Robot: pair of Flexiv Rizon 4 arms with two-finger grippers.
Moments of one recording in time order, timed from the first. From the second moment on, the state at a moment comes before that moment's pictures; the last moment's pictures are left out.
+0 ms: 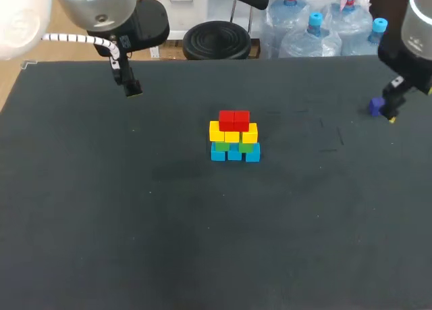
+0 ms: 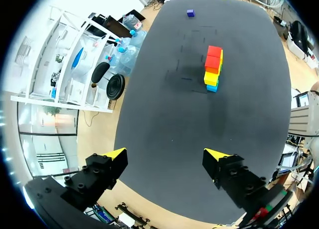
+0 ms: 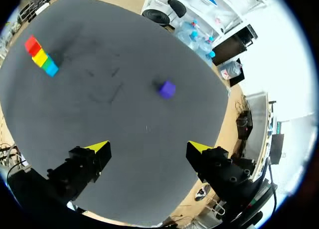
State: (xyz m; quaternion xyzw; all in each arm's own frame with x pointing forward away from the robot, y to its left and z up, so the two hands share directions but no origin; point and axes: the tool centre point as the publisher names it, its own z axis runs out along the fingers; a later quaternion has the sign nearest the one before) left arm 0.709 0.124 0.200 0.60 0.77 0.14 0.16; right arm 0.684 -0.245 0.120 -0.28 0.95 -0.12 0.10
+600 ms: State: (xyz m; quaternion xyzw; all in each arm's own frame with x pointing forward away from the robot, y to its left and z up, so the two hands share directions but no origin) left arm 0.709 0.124 0.200 0.60 0.77 0.14 0.16; right arm 0.700 -0.238 0.130 -0.33 0.93 -0.11 0.09
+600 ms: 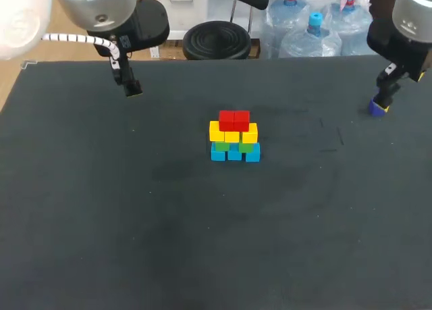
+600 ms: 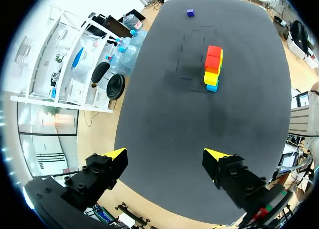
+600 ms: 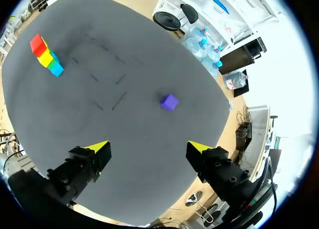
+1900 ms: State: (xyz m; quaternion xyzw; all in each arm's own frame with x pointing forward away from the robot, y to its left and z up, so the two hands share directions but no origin) left arm 0.709 0.124 0.200 0.60 0.77 0.14 0.16; right arm 0.724 -0.234 0.073 -0.23 0.95 0.06 0.19
